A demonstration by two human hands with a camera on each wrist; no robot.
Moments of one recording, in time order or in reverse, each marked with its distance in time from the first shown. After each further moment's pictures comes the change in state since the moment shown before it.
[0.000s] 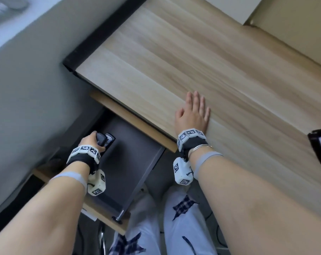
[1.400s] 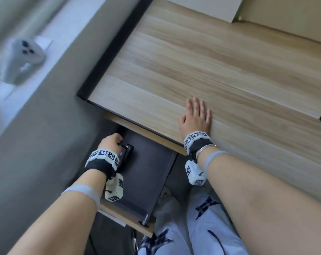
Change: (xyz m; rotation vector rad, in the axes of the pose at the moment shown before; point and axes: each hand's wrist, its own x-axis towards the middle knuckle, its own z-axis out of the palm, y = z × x) left_hand -0.037 0.052 -0.058 0.116 0.064 0.193; right_hand 0.000 -0.004 -0.016 0.063 -0.122 0.028
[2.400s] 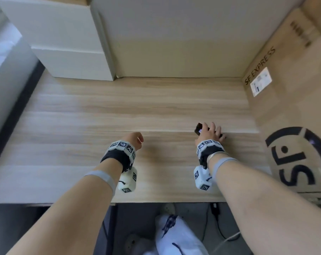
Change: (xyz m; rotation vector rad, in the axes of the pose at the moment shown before) left_hand -0.064 0.407 0.039 0.135 -0.205 0.612; right_hand 0.027 0.318 -0.170 0.045 -0.130 0.736
